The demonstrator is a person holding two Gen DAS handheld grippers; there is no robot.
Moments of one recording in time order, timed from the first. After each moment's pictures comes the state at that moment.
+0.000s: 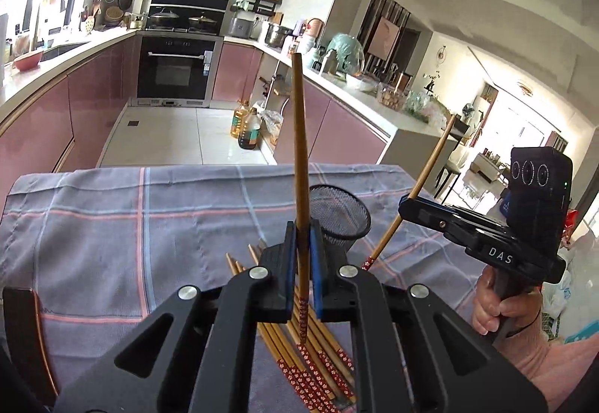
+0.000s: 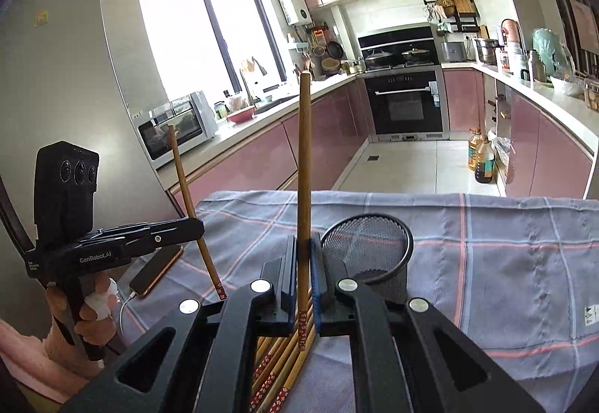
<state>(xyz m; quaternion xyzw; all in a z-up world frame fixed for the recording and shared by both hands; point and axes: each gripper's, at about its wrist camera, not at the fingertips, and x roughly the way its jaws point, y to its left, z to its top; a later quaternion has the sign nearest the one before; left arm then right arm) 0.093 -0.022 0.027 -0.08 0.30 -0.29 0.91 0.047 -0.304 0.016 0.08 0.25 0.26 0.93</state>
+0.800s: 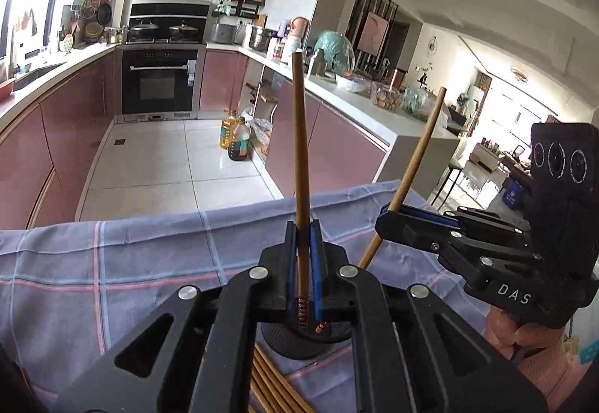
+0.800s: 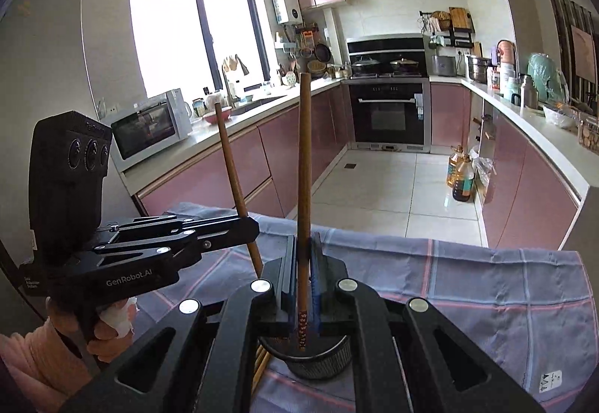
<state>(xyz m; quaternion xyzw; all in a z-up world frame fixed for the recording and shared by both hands) 0.176 -0.115 0.040 -0.03 0.31 -0.30 0.90 0.116 -0.315 0.020 0.03 0.29 0.22 0.93</state>
